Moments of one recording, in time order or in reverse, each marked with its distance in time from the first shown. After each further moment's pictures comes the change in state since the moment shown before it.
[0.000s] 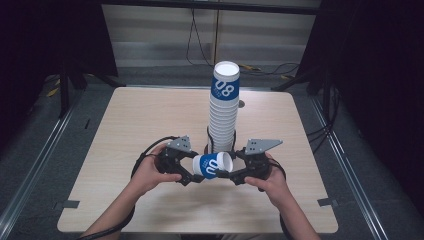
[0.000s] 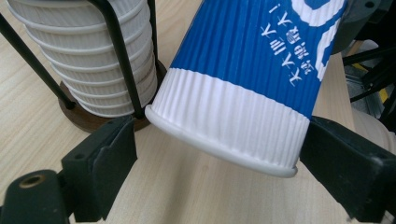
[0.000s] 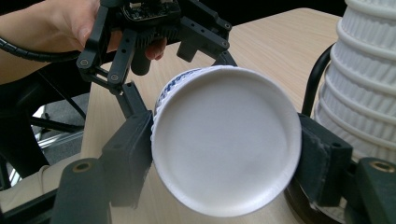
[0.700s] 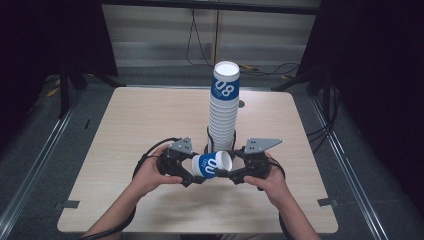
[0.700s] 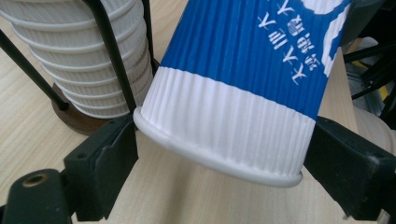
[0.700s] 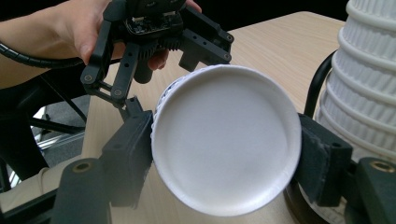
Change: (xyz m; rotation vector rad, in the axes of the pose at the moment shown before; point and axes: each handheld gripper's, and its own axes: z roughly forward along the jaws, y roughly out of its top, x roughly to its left) left arm -0.001 -0.002 0.006 -0.012 -0.009 0.016; right arm 0.000 0.003 0.001 -0.007 0.001 -0.005
